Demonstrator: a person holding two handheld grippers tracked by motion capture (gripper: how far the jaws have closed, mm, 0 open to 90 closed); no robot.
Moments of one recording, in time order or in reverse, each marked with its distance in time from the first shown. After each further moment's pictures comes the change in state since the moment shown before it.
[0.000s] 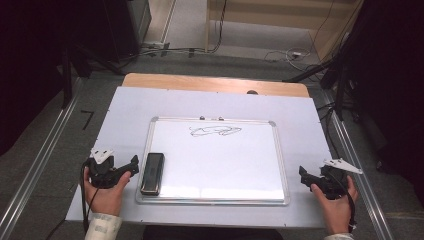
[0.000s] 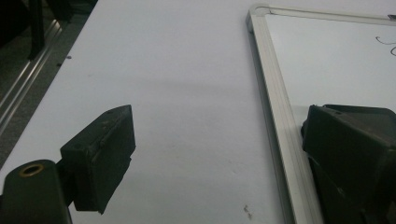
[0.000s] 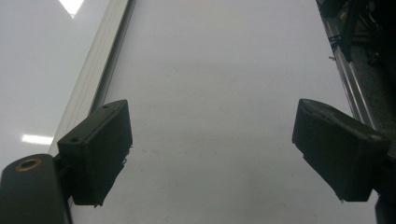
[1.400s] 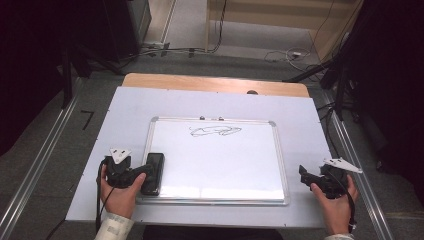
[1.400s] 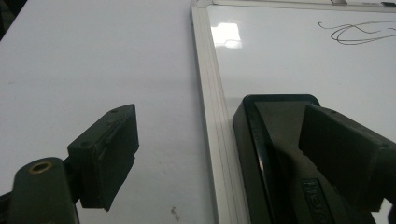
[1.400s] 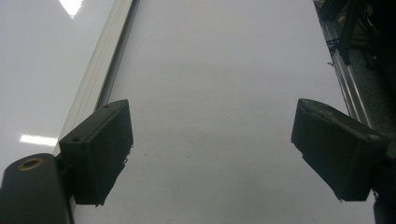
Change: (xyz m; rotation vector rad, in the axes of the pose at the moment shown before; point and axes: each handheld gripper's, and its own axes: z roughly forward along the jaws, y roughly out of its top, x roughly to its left) left arm -0.036 -0.001 0.004 0.019 -0.083 0.058; right arm 0.002 0.003 -0.001 -0.008 -0.004 -0.010
